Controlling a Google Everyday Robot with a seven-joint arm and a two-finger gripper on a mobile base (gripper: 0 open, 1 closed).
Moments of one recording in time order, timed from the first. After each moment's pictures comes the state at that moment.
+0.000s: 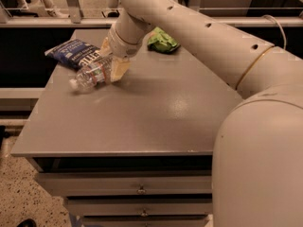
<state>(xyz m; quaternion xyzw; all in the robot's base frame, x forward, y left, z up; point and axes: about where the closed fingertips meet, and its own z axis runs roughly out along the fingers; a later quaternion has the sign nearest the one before) 0.690 0.106 0.854 -0.83 0.48 0.01 0.29</state>
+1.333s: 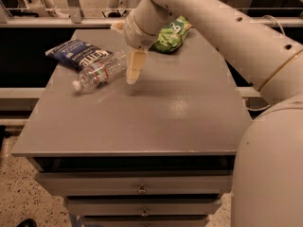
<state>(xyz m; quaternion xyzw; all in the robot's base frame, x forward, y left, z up) 0.685 0.070 0.889 -0.79 0.51 0.04 0.32</state>
